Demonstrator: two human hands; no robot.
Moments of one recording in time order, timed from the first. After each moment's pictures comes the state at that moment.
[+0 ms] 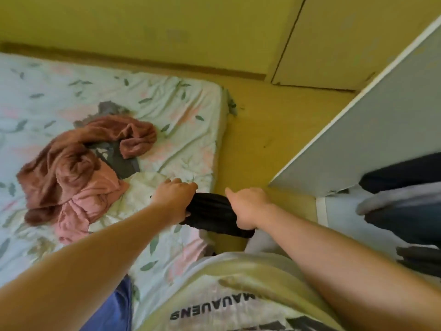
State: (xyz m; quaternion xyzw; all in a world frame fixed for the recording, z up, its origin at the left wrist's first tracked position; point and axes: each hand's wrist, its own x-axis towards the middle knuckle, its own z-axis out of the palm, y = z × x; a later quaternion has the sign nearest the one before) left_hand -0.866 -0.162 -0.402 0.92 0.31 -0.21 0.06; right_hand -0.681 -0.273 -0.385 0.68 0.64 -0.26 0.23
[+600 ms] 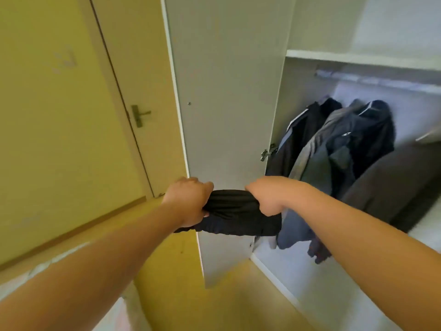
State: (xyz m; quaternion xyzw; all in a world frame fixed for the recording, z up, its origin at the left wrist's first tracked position) left_hand -0.536 -0.244 -0.150 1.00 -0.05 0.04 -0.07; right_hand -0.459 -0.456 -0.114 0.91 0.36 -0.18 0.12
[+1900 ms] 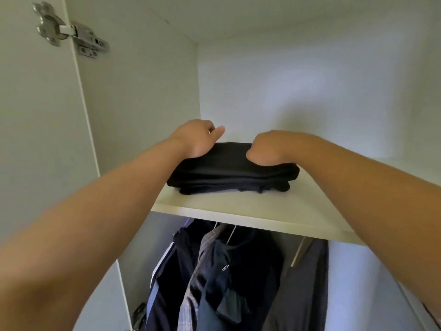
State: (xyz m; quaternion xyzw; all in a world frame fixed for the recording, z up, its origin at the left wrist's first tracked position) left_hand -0.052 -0.583 0.181 0.93 -0.26 0.22 0.15; right_hand -0.164 -0.760 0.182 1.00 -0.05 0.07 0.01
